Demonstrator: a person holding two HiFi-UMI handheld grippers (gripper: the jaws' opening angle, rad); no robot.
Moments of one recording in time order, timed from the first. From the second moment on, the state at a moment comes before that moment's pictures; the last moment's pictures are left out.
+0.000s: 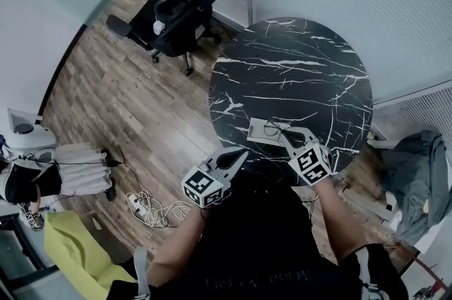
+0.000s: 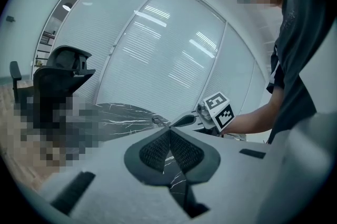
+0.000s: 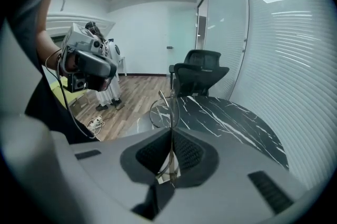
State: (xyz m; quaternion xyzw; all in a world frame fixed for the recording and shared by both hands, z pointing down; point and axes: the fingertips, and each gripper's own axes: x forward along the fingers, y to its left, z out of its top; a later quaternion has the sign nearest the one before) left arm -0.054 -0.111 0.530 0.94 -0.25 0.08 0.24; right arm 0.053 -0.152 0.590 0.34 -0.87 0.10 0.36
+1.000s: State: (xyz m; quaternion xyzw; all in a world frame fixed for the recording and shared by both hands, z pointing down) left arm -0.050 -0.106 0.515 0.94 -0.24 0.07 0.23; right arm 0.097 -0.104 0.507 0.44 -0.87 0.16 0.19
